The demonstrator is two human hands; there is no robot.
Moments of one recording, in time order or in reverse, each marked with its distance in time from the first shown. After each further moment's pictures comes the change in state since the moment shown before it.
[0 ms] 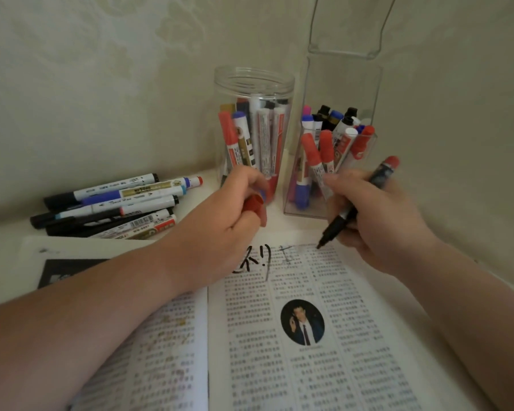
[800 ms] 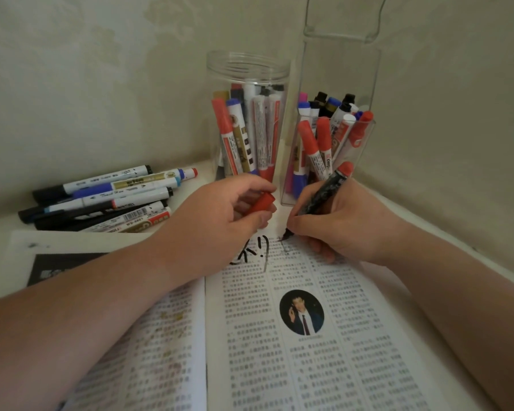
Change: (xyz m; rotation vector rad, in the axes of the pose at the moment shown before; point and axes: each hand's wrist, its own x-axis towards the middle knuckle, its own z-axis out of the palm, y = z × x) left_hand 0.004 -0.011 0.005 0.052 0.067 -0.014; right_hand 0.000 0.004 0.009 -0.591 -0.223 0.053
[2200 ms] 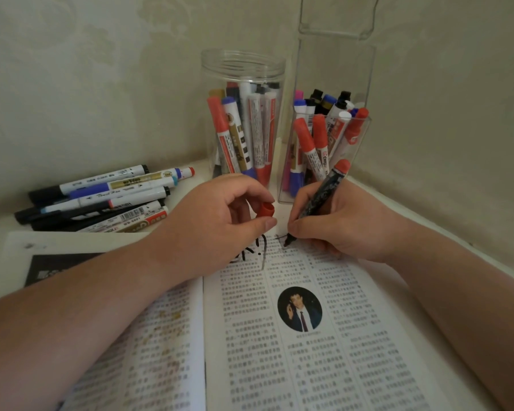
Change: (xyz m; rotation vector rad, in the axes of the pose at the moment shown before) left_hand 0.000 -0.004 0.000 0.049 0.049 0.117; right_hand -0.002 0.004 -0.004 0.086 -0.119 -0.091
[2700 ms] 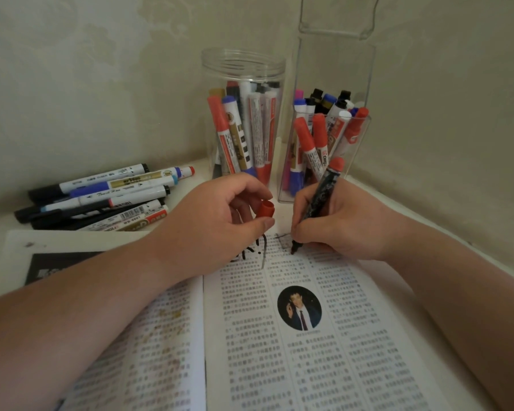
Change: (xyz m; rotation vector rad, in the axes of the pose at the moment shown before) left_hand 0.000 0.001 0.000 -0.019 -0.022 -0.054; right_hand 0.001 -0.002 -0.002 -0.088 -0.034 -0.015
